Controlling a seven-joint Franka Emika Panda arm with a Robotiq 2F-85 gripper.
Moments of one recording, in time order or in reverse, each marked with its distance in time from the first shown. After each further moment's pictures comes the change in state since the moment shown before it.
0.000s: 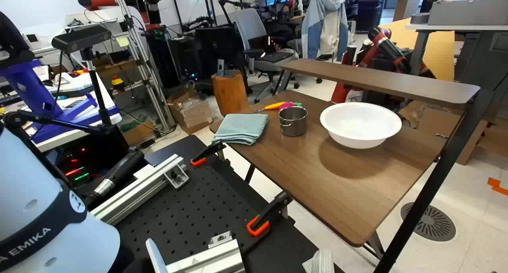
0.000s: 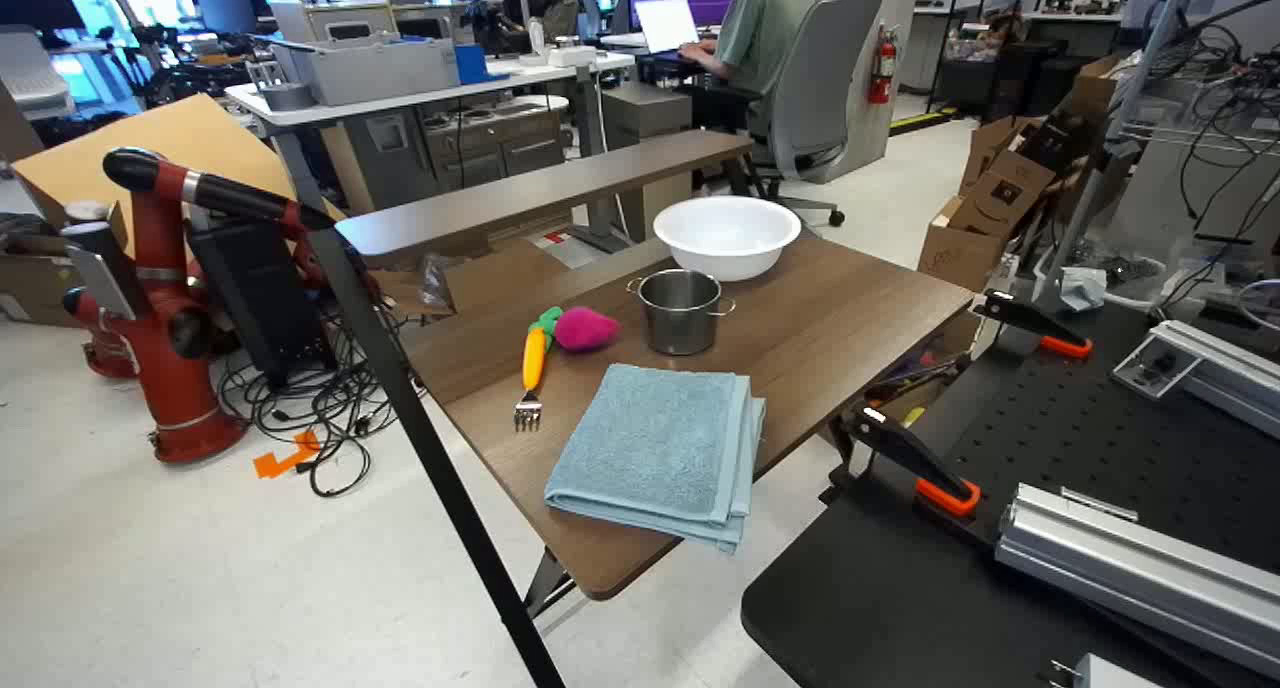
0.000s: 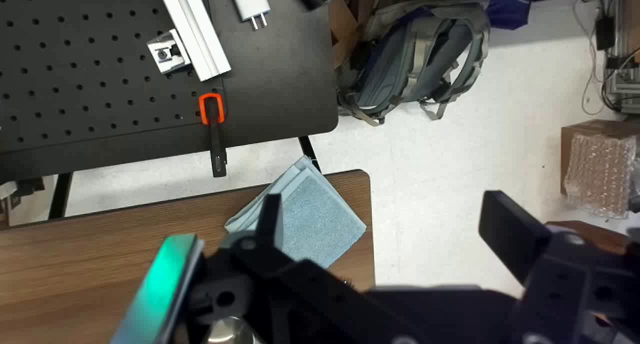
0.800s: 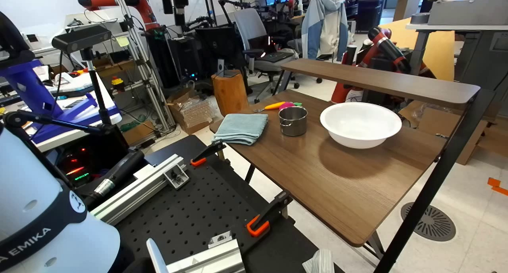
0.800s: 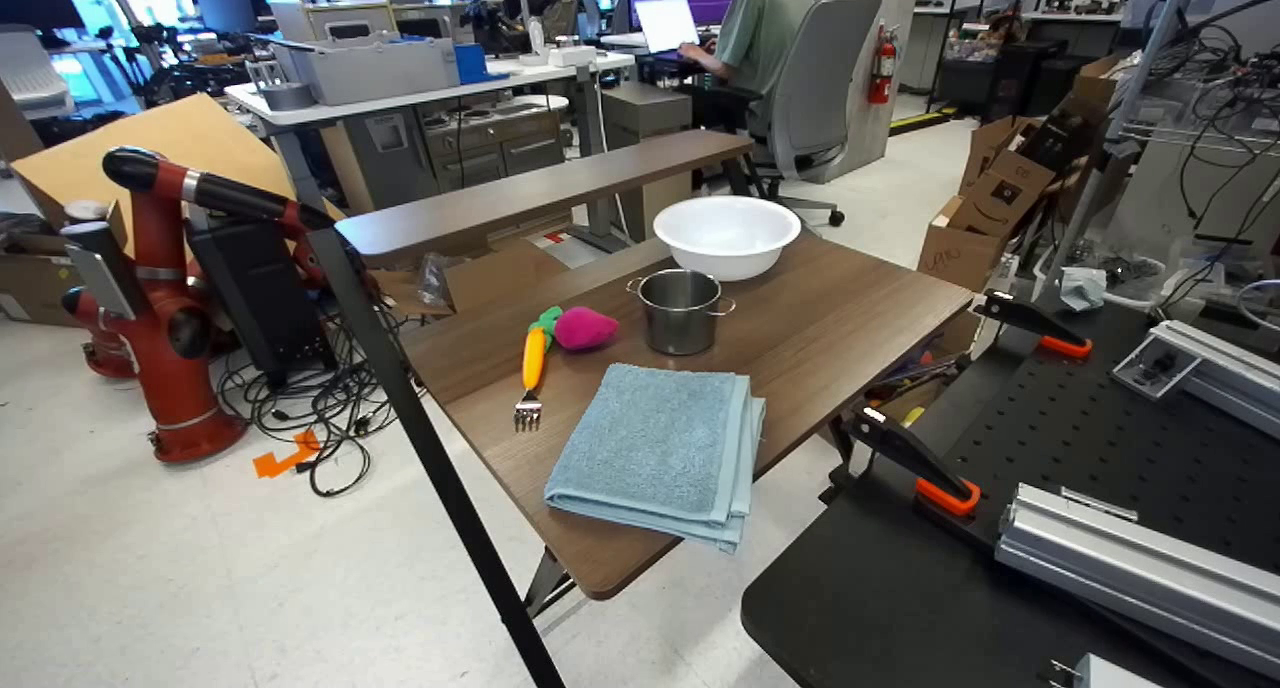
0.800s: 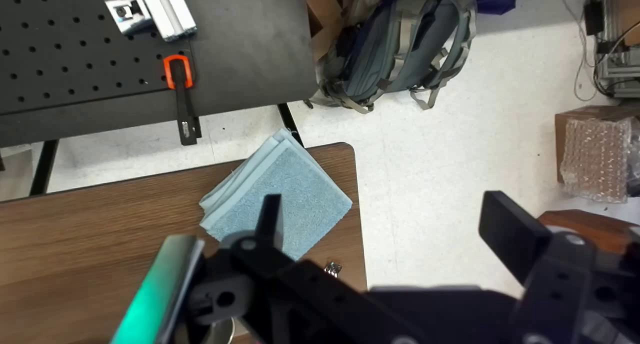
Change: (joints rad) arm -0.010 0.255 0.005 0.156 0.000 0.082 0.012
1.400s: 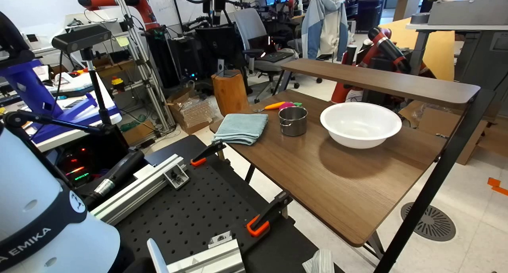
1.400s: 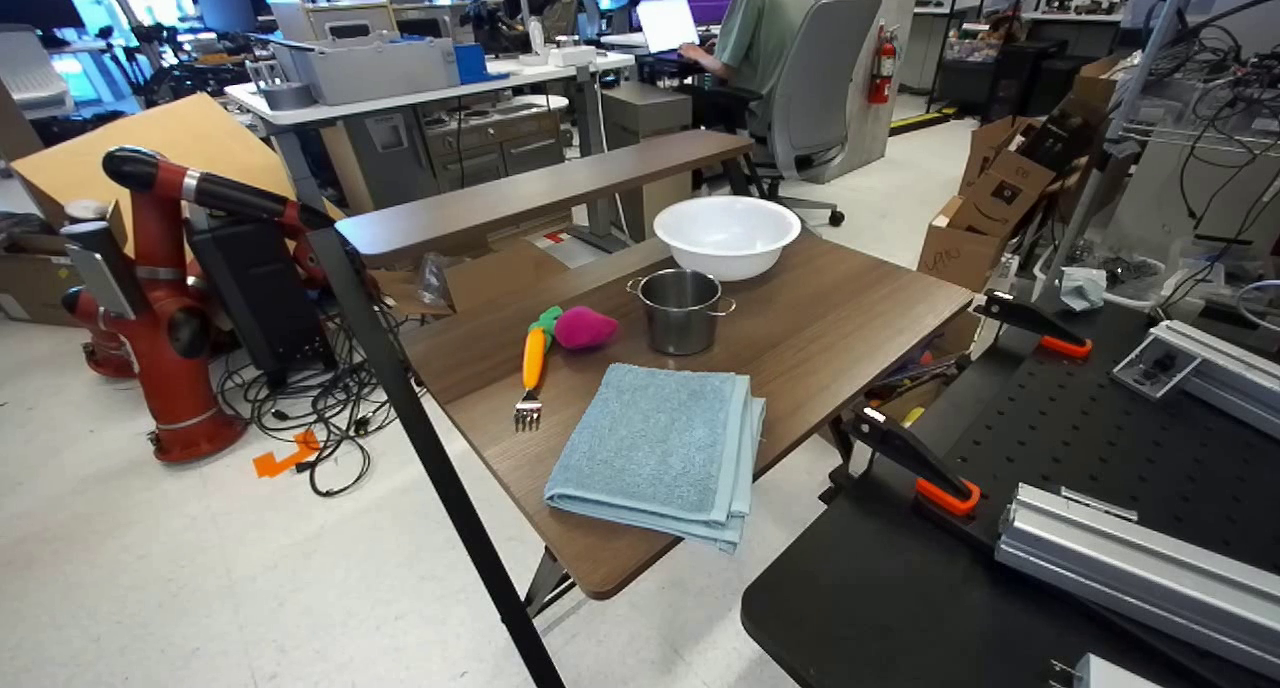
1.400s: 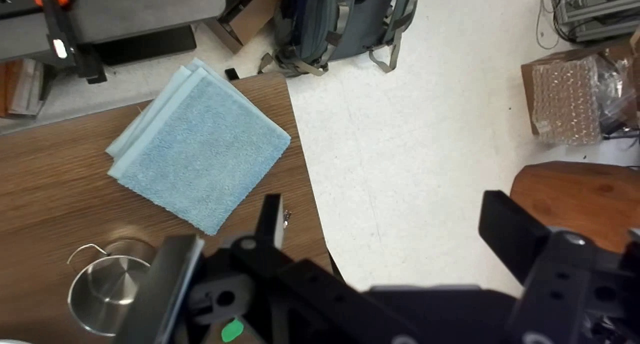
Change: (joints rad) arm 0.003 0.457 0.018 0.402 -0.007 0.081 0.128
